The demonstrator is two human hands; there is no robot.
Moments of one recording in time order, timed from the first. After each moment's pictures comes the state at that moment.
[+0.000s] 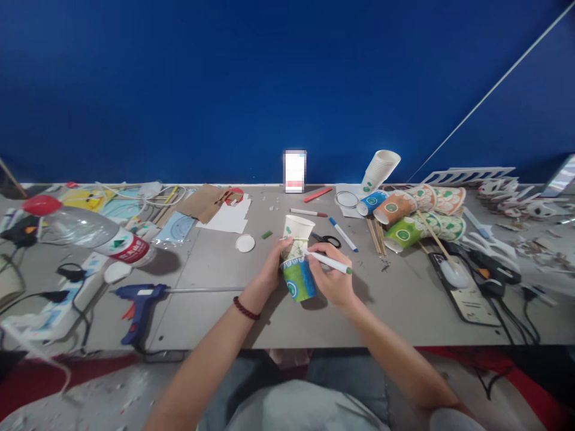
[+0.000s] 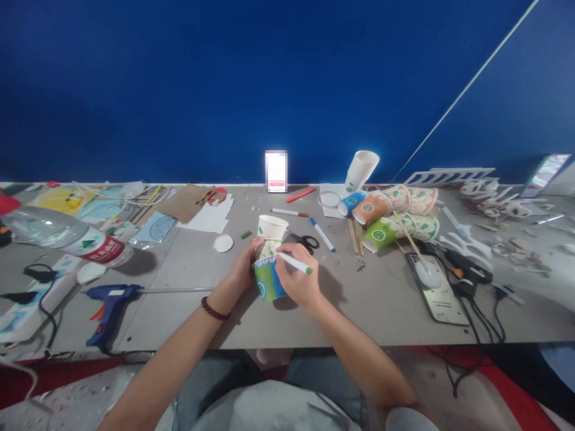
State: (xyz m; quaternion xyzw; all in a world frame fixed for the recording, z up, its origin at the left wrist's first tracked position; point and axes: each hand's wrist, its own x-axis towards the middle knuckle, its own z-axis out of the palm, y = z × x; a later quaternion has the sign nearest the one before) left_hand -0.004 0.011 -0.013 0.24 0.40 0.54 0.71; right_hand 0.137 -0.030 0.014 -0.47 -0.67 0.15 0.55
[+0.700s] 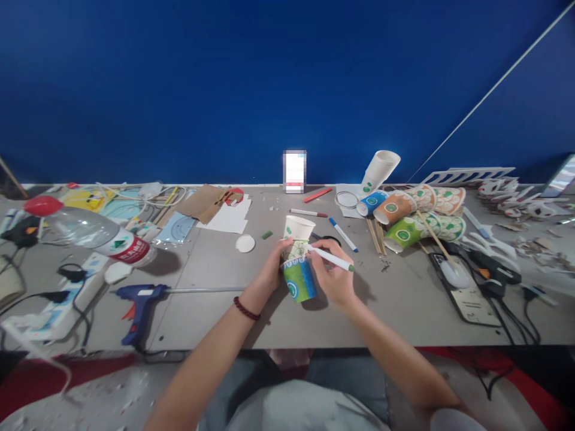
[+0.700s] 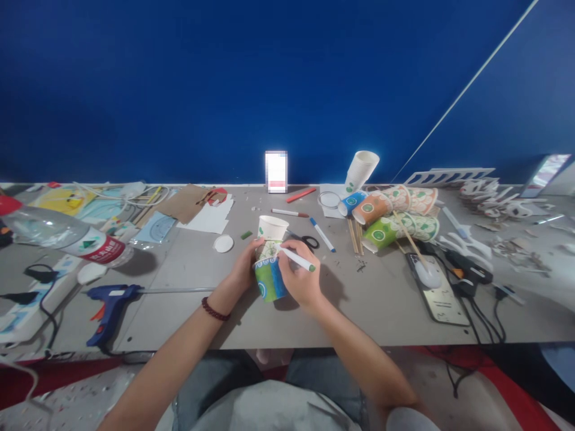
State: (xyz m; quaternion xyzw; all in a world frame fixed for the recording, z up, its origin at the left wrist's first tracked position) left_hand -0.005 0.010 -0.014 0.23 0.39 0.52 0.72; right_hand 0.136 -0.027 0.000 -0.50 -0.62 0.22 0.57
